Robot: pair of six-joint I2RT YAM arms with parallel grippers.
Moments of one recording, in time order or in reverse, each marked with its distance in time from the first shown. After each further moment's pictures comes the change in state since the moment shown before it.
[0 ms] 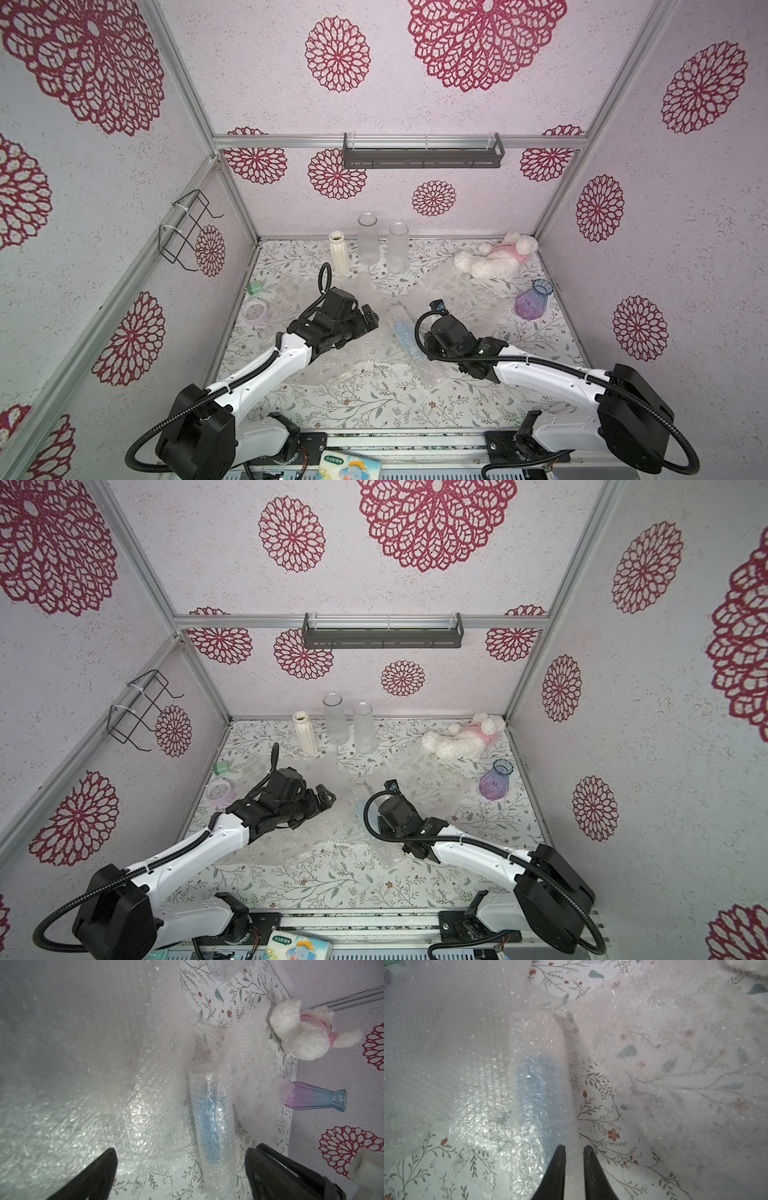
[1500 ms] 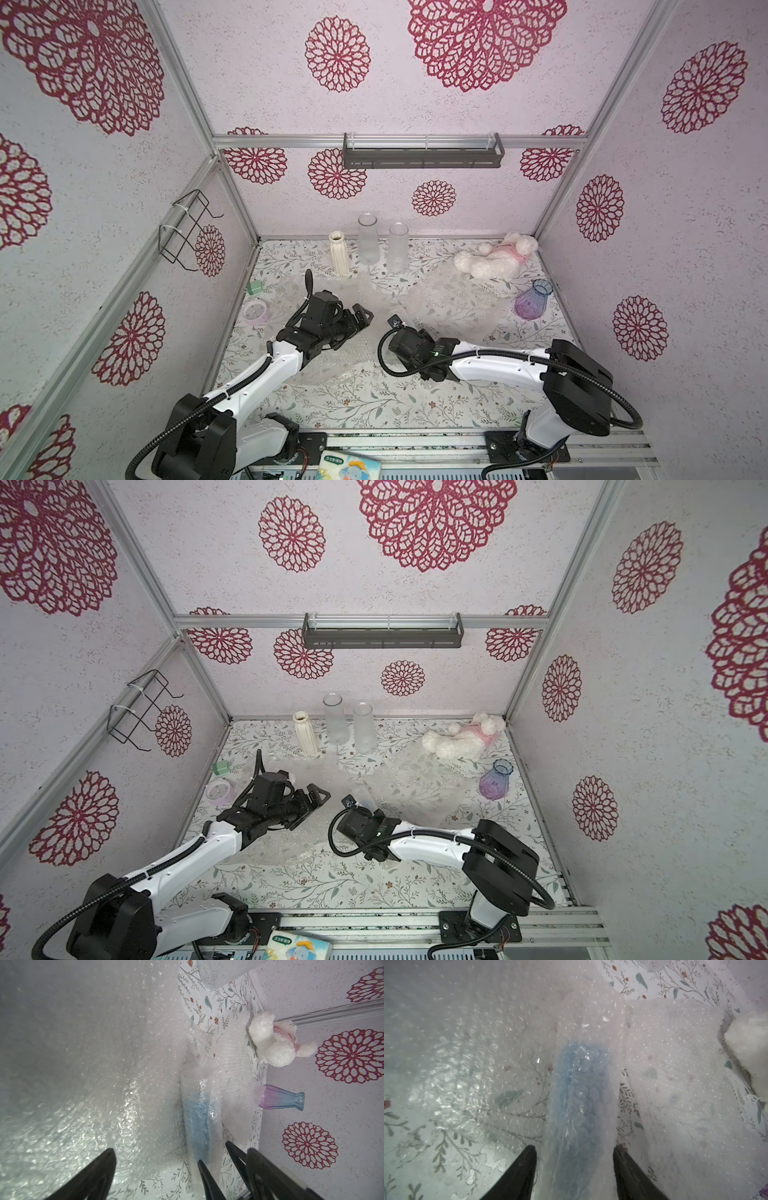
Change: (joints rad) left arm 0.130 -0.047 -0.129 0.190 0.203 -0.018; right arm 0.221 0.325 0.261 -0.193 0.246 -0.214
